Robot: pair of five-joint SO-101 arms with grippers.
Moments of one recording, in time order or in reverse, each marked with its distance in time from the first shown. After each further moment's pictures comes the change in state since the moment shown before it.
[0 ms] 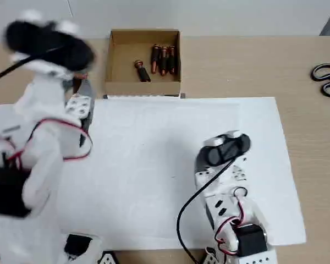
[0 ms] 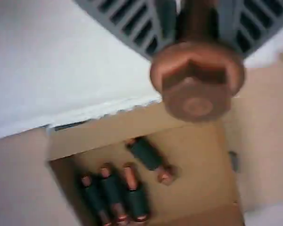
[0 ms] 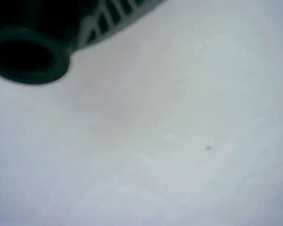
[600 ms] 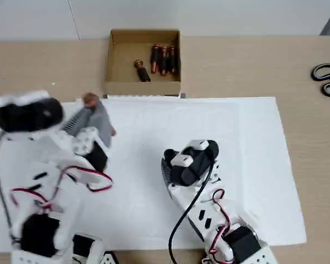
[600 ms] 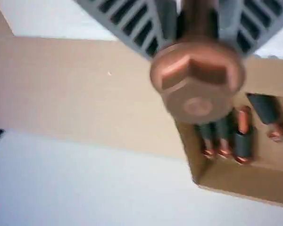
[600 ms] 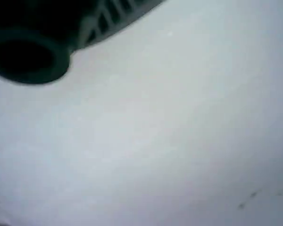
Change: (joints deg) left arm 6.6 -36.0 53.9 -34.3 25.0; right arm -18.7 0.0 0.3 -8.0 0.1
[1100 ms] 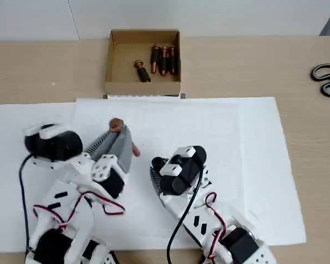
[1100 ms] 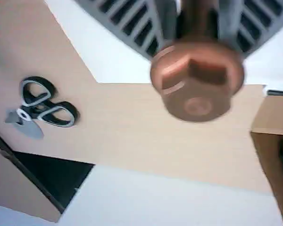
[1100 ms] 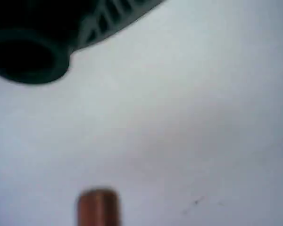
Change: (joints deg) left arm 9.8 -17.7 17.9 -3.5 4.6; right arm -6.1 0.0 0.0 0.0 0.0
